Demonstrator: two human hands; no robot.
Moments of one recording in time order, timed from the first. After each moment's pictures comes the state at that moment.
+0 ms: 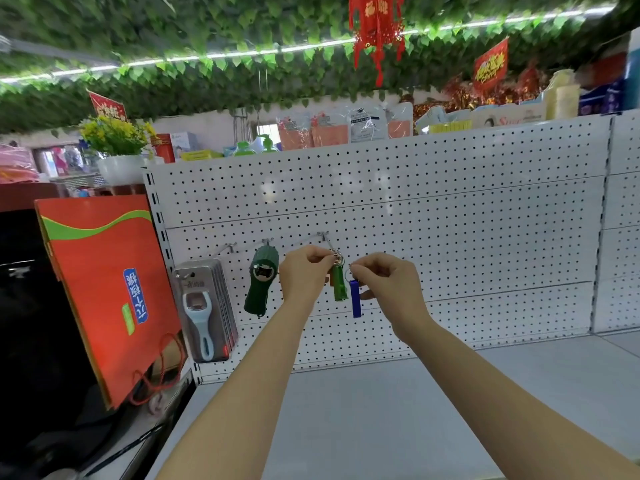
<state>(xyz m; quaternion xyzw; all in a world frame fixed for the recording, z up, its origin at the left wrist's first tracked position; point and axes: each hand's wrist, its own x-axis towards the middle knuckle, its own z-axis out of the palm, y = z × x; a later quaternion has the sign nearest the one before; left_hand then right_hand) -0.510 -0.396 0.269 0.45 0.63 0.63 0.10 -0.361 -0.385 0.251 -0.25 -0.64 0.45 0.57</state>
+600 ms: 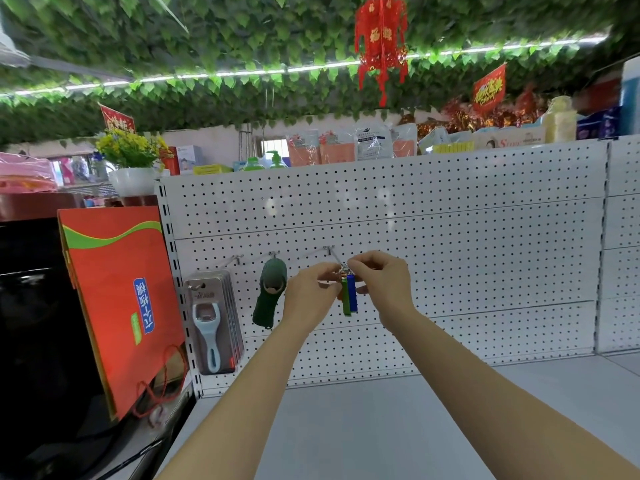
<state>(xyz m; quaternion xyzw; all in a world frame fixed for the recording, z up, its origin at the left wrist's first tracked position) -0.520 -0.419 0.266 0.56 0.63 0.53 0.06 -0.393 -0.370 0.272 -0.28 -0.61 0.44 0.59</state>
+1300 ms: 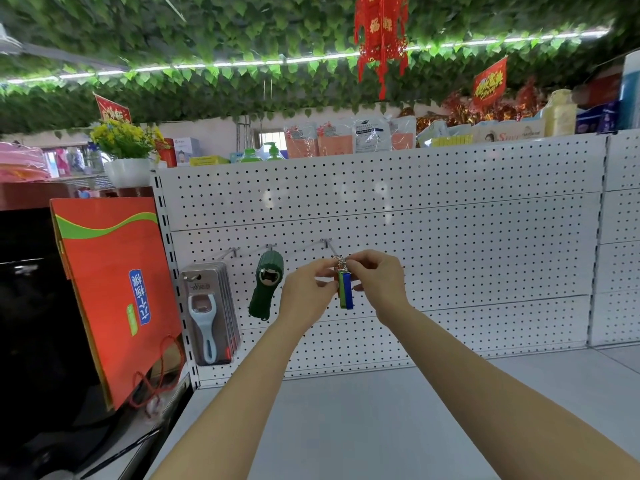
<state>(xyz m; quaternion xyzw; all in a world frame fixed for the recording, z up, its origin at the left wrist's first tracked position) -0.515 -0.429 0.262 0.56 0.64 0.52 0.06 -0.396 -0.358 0.260 -0.31 -0.64 0.42 0.57</state>
